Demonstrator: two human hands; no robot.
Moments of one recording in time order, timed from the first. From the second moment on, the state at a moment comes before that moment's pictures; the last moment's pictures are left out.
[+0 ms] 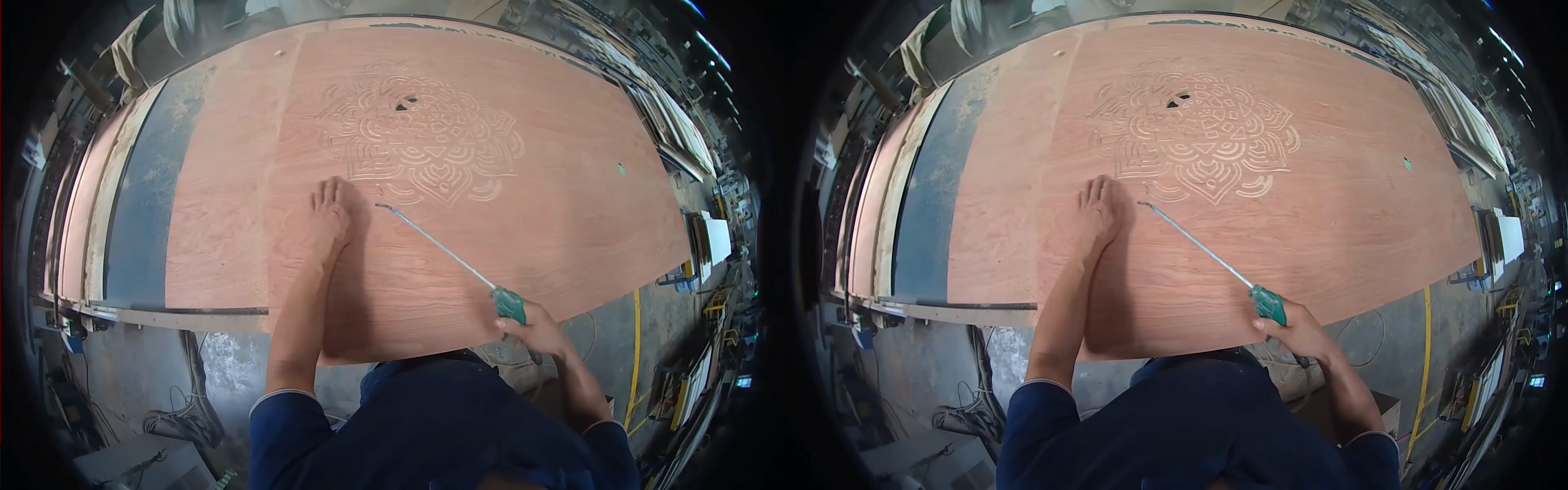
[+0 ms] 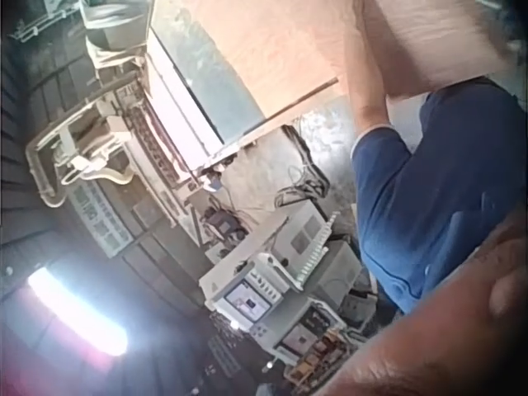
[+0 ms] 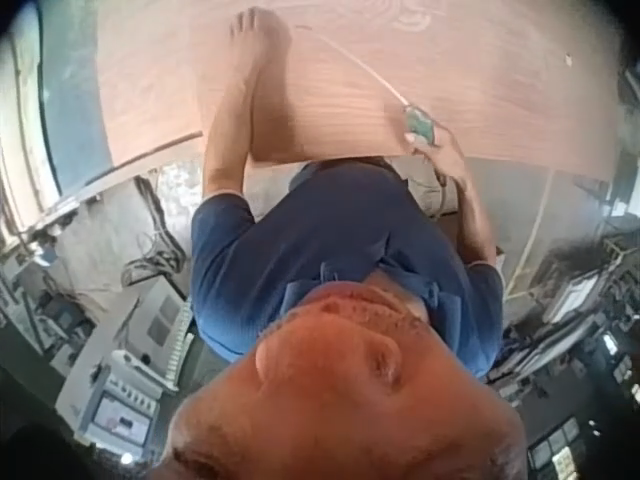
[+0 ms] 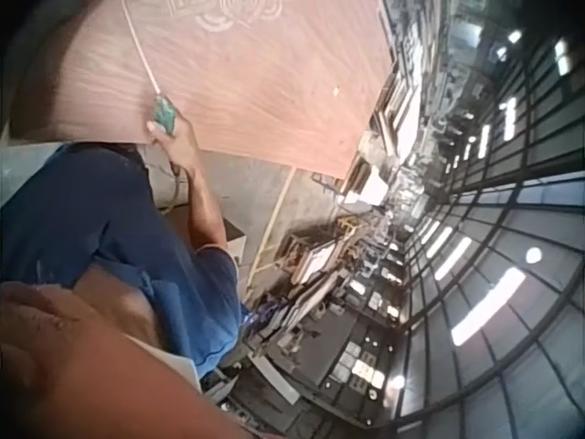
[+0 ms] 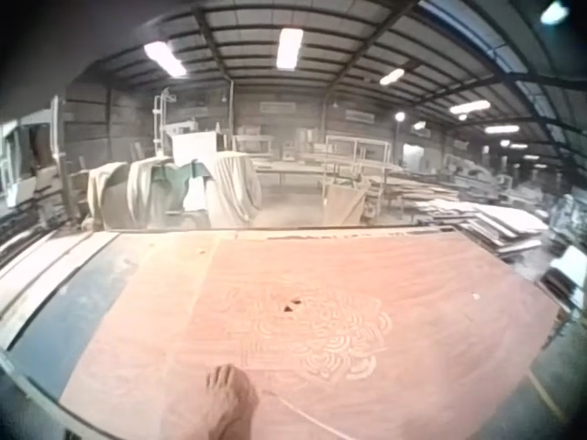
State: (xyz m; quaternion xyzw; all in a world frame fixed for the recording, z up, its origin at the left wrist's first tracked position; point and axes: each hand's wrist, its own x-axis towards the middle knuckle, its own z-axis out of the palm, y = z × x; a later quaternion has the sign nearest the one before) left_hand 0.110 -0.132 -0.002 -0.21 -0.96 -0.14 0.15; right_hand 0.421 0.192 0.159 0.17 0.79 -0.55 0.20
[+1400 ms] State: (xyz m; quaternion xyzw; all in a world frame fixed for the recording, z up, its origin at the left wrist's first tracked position) left_hand 0.263 -0.309 0.032 -0.21 -0.93 -0.30 0.06; right_hand 0.099 -0.047 0.208 0.05 0.98 -0.20 -0.03
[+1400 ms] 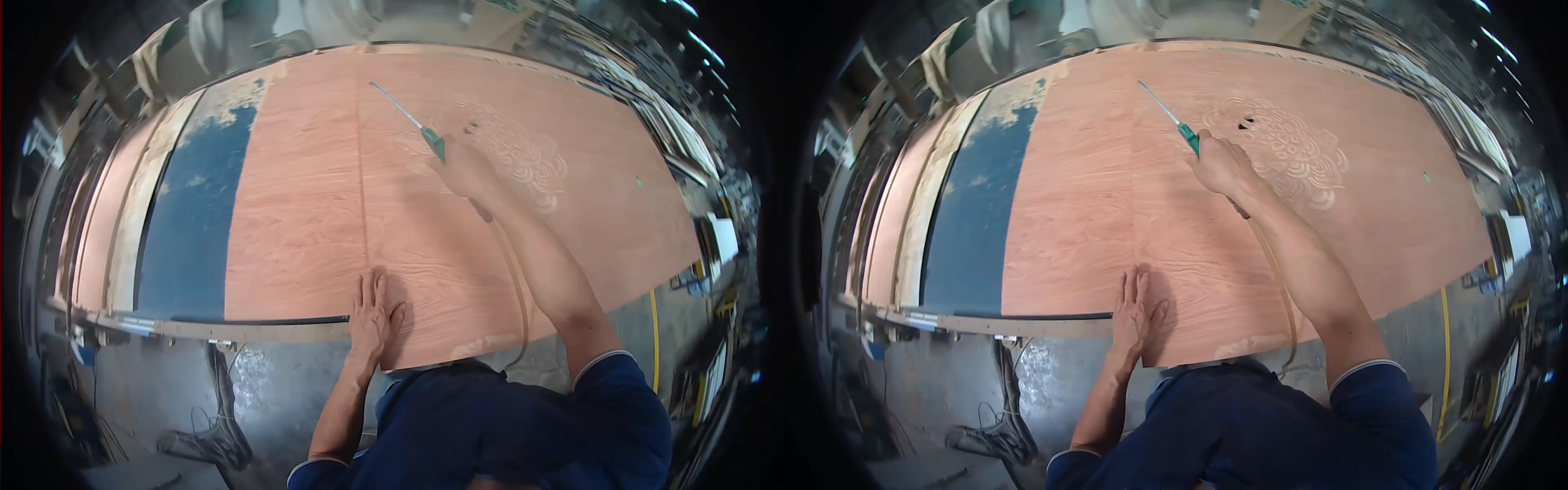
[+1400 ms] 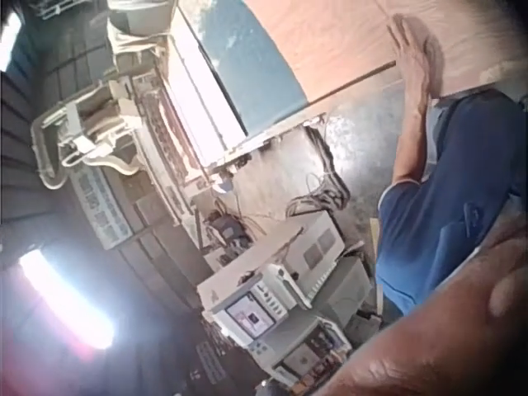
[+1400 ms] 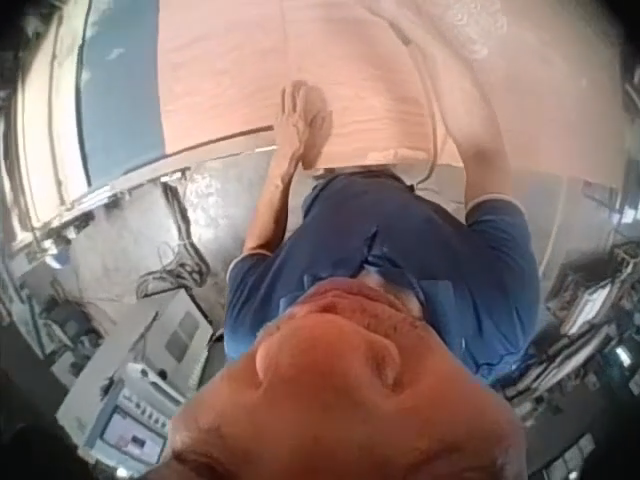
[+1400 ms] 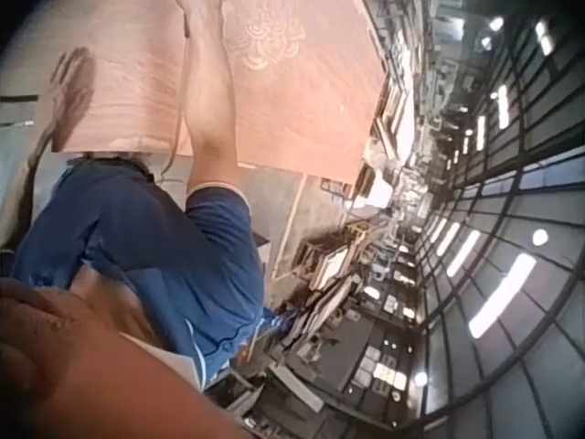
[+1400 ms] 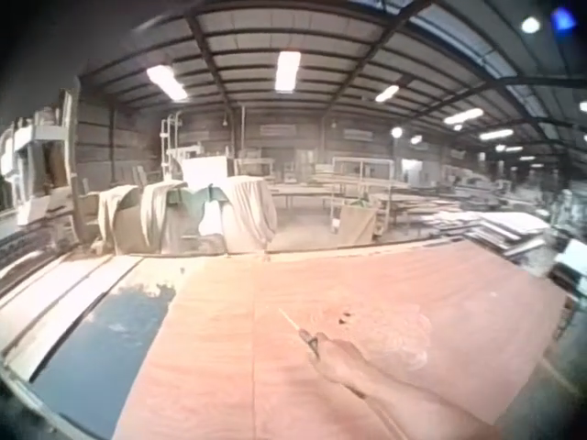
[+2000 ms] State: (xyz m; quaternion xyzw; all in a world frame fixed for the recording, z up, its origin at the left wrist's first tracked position) left_hand 0.105 -0.215 0.009 -0.31 -0.93 -0.21 0.07; right_hand 0.321 0.075 0.157 0.25 0.90 -0.33 -0.10
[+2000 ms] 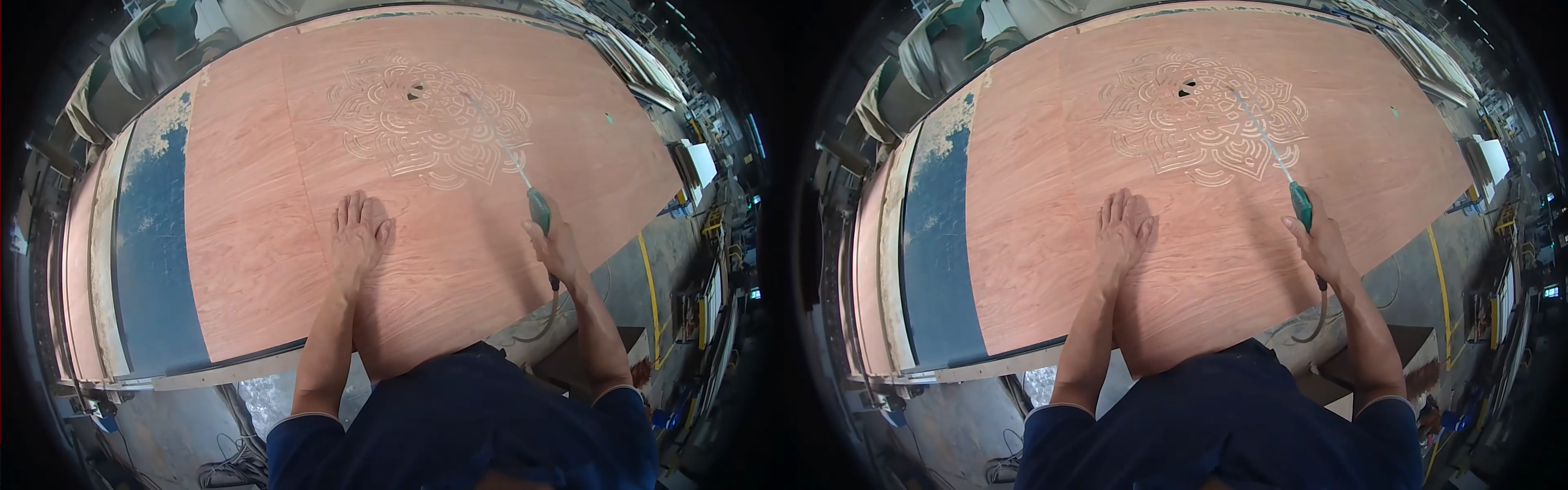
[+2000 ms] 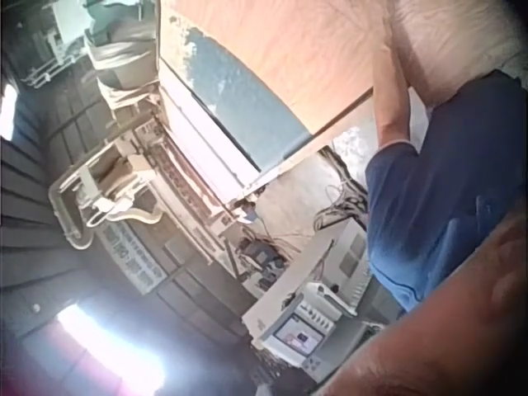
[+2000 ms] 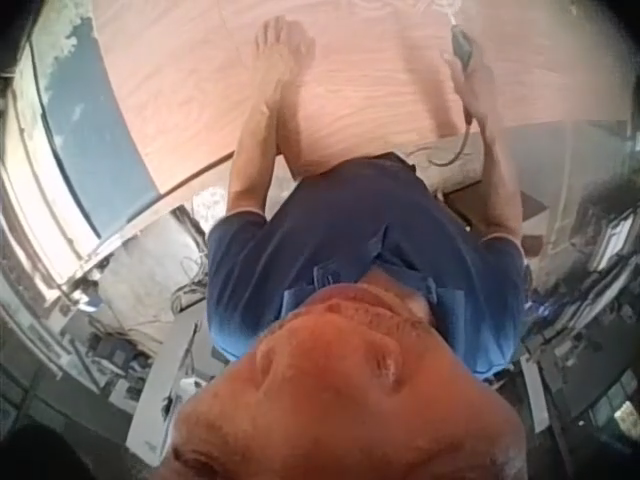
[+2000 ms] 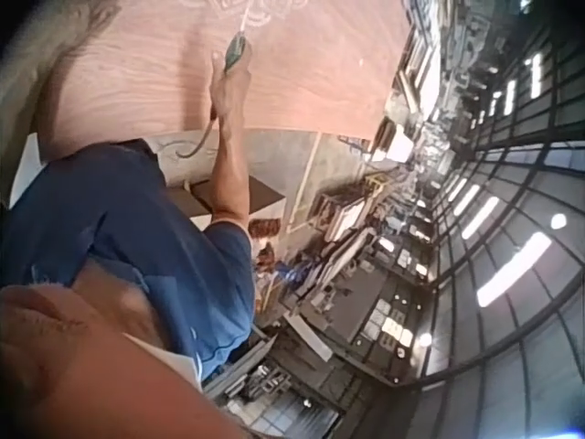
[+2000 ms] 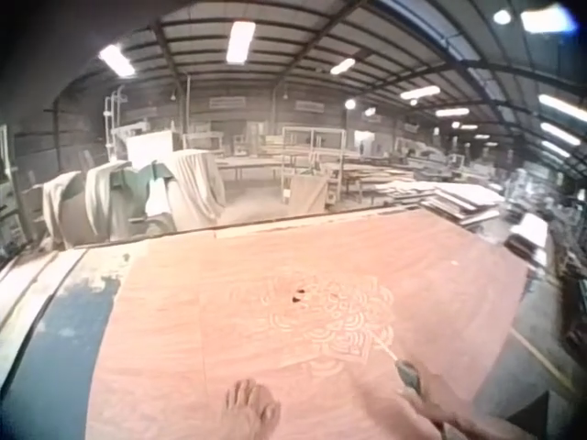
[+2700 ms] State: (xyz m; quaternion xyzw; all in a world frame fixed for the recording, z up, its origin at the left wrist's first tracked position) left_hand 0.104 -0.210 0.016 -0.31 -0.92 -0.22 0.08; right_hand 0.289 0.096 0.181 0.19 0.93 -0.30 0.04
